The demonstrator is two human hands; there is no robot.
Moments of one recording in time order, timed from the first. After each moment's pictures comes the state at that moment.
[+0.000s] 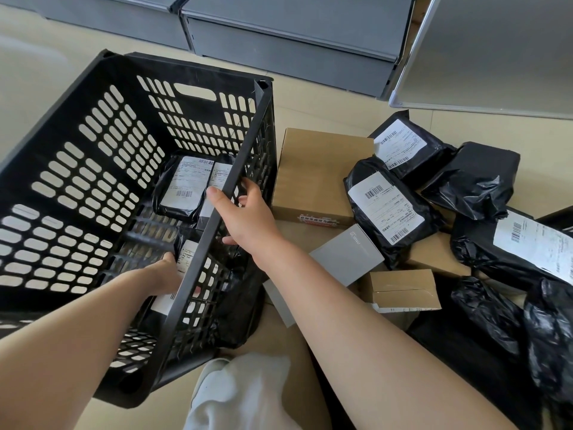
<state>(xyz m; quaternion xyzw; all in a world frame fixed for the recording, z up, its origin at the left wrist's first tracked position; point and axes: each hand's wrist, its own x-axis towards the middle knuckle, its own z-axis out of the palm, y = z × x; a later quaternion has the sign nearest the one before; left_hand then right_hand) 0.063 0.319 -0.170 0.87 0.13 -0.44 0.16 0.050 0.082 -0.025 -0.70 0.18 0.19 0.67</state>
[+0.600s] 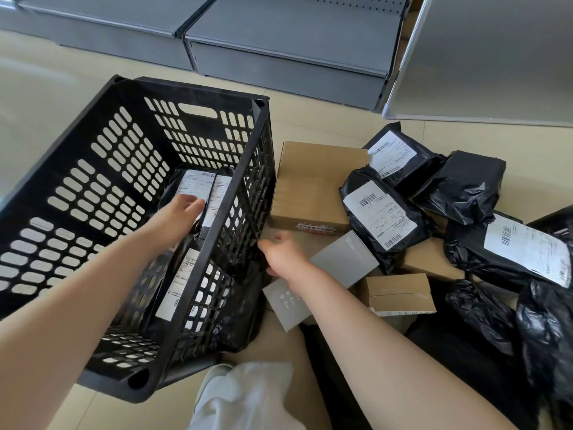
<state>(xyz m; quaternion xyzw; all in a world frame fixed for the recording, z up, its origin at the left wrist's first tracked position) 0.098 0.241 -0.035 0.92 0.06 -0.23 0.31 0.017 0.036 -0.051 -0.70 0.28 0.29 0.59</state>
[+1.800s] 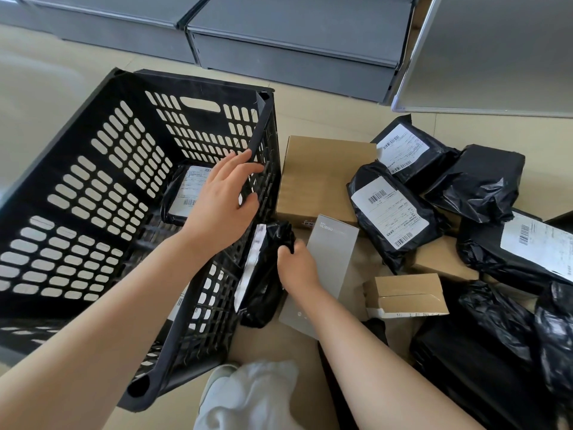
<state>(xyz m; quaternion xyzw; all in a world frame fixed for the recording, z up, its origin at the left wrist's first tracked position) 0.076 0.162 0.000 0.95 -0.19 0.01 0.25 0.003 0.036 -0.088 -0.73 0.30 0.19 0.59</state>
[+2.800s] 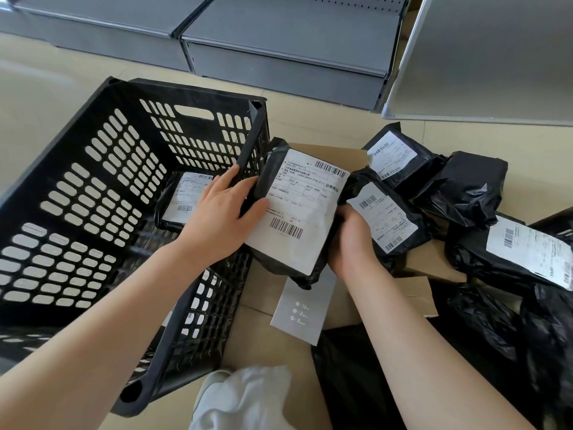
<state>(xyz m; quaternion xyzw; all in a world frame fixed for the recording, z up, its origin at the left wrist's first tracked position) 0.061 0.147 0.025 0.96 -0.16 -0.08 0.24 0.030 -0.043 -0.050 -0.39 0.33 0.04 0.86</state>
